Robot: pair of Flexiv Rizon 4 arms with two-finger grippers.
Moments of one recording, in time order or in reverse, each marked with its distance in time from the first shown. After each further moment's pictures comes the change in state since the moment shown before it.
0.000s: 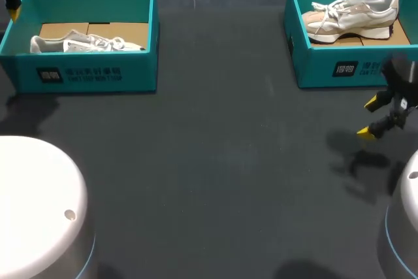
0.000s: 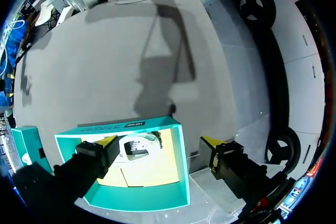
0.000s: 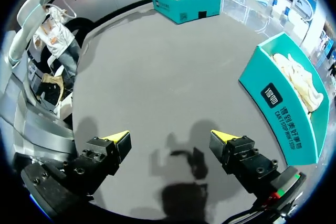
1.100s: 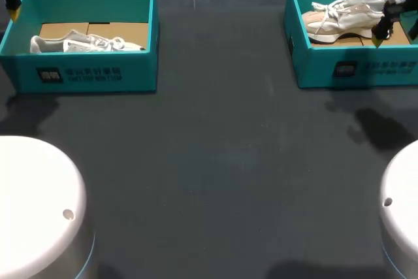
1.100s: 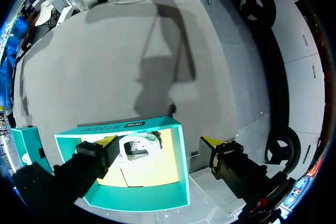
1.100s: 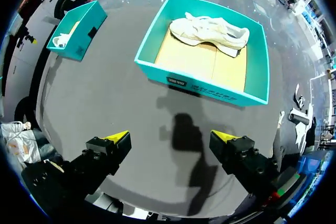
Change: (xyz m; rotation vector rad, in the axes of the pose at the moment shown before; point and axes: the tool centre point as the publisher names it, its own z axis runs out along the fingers) left arm 0.000 0.000 0.000 0.000 -0.001 0.000; right arm -0.137 0.061 -0.102 0.228 -0.351 0.729
